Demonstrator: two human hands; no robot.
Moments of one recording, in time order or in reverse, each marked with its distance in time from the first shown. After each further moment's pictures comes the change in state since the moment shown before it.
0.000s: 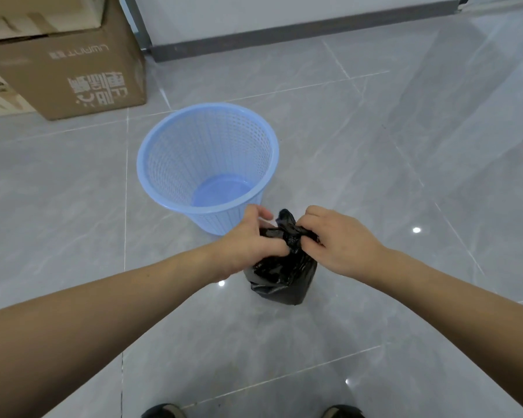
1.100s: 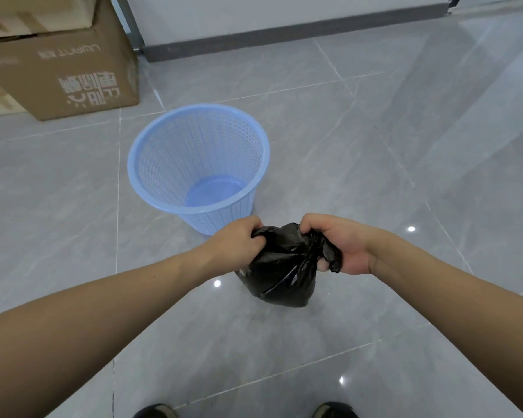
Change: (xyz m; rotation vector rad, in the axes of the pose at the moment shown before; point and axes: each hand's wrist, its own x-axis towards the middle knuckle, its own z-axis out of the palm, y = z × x) left_hand 0.016 -0.013 -0.003 0.511 0.159 0.123; right_hand 0.003 0.006 -0.010 1.302 -0.433 0.833
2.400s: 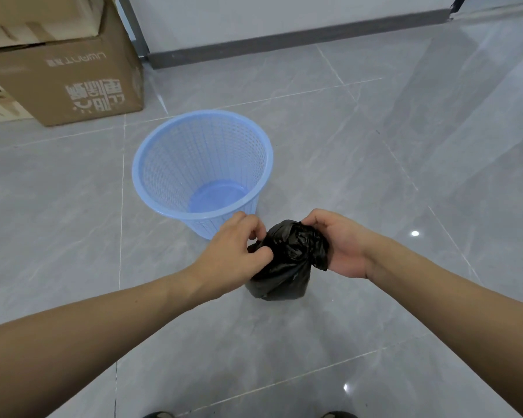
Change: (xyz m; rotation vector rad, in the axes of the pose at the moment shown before) left_hand -0.035 0.010 -0.006 -0.089 0.178 0.195; right_hand 0.012 -0.001 0.002 0.140 0.002 -0.092
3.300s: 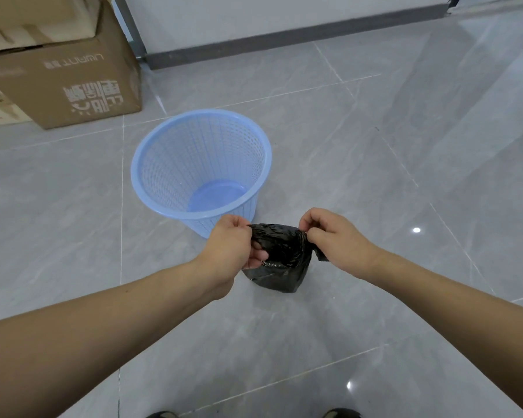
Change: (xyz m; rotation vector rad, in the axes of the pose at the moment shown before) left_hand 0.008 0.024 0.006 -0.650 0.171 -0.592; right_hand 0.008 0.021 -0.012 -0.527 0.200 -0.493
